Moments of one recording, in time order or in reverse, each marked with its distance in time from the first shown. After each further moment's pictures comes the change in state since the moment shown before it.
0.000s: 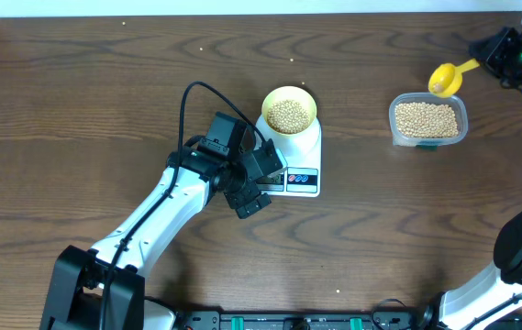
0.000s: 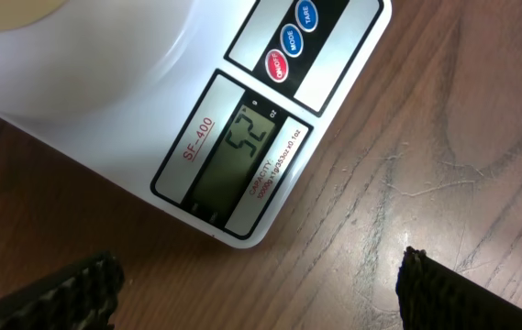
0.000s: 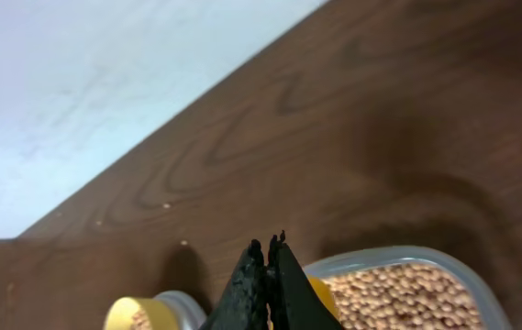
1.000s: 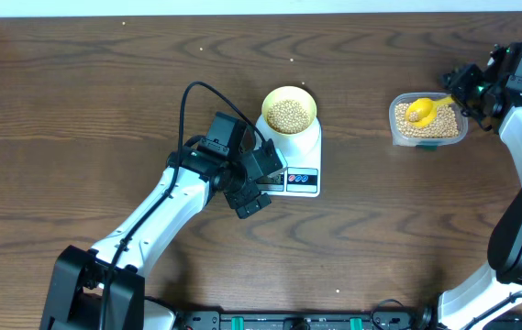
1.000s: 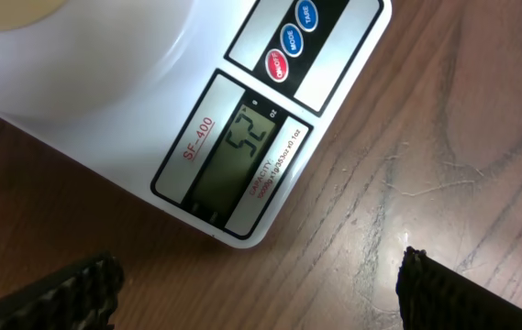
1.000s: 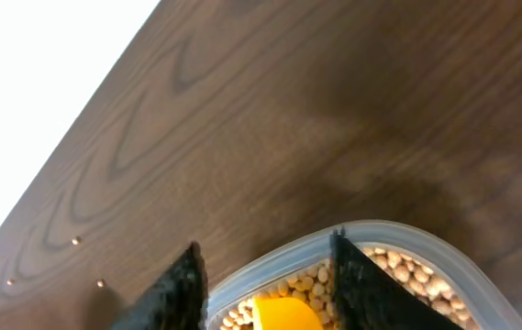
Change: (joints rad) left arm 0.000 0.000 0.000 0.000 0.000 0.000; right arm 0.074 0.000 -0.342 0.315 0.229 0.172
